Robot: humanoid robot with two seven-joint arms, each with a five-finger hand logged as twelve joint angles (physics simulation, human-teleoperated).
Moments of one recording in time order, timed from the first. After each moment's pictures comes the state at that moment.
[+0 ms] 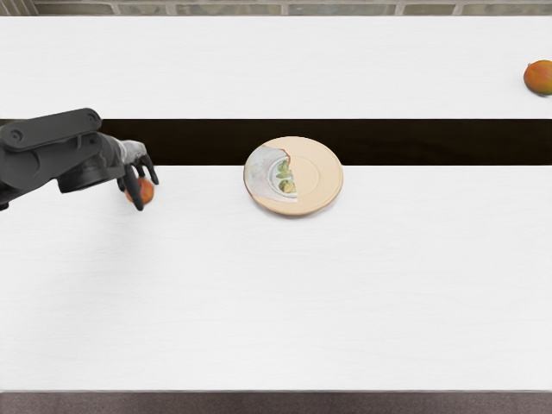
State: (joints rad) left arm -1.31 0.36 0.18 -0.91 0.70 -0.10 0.61; right arm -0.10 0.00 0.77 0.25 -0.22 -0.25 -0.18
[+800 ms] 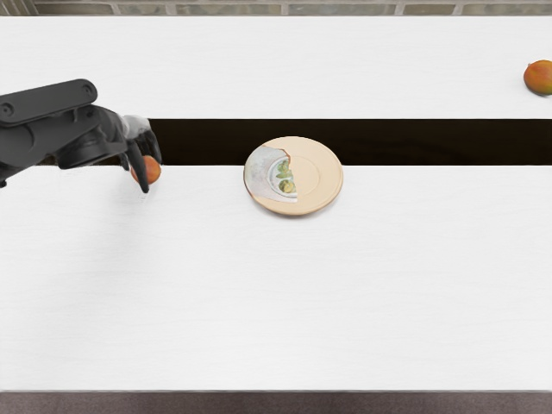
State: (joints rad) left arm -1.39 0.36 0.16 -0.91 0.68 -0.11 0.61; right arm -0.10 0.00 0.77 0.25 -0.22 -0.25 -0.18
